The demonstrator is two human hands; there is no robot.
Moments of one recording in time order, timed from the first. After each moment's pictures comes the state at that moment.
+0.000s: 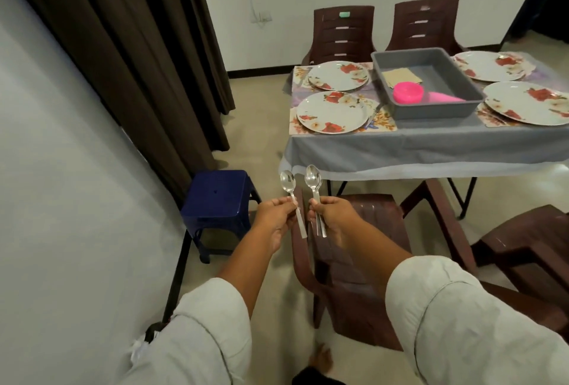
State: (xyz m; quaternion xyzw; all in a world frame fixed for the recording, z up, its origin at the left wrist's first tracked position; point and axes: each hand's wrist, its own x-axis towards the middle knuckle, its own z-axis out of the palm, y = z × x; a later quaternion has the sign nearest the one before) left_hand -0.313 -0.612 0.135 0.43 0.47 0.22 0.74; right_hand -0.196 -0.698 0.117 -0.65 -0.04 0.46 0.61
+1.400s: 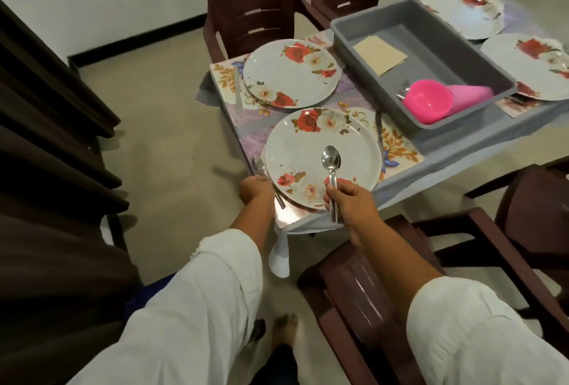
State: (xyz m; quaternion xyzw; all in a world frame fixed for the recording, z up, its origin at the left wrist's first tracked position) left_hand 0.093 -0.162 -0.026 0.46 0.64 0.11 0.61; right_hand 0.083 -0.365 0.072 -0.70 0.17 0.24 0.65
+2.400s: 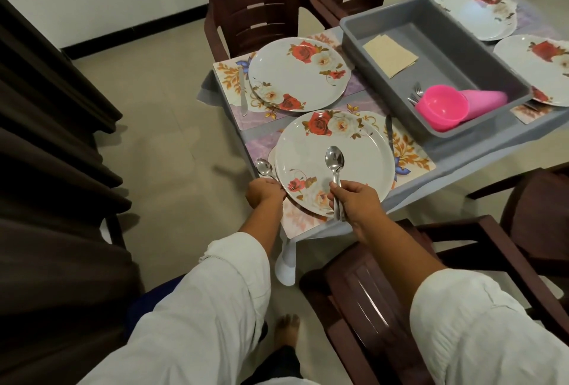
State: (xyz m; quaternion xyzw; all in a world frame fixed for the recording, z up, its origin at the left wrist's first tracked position) left_hand 0.110 -0.148 -0.054 0.60 0.62 0.01 0.51; right_hand 0.111 -0.341 0.061 -0.71 0.20 0.26 0.62
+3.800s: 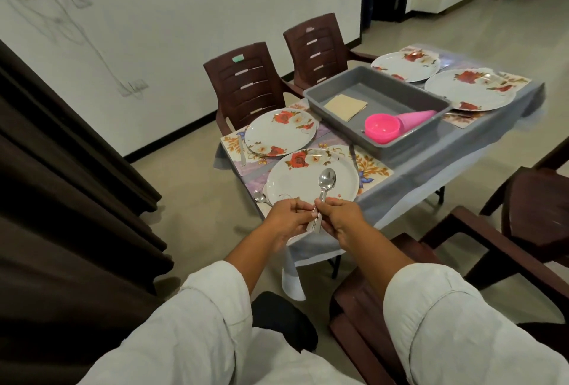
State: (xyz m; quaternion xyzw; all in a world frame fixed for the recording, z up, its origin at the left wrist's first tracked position) left_hand -0.017 -0.270 0.150 0.70 0.22 -0.11 0.67; right_hand 0.028 -0.407 0.127 -0.59 0.19 0.26 0.74
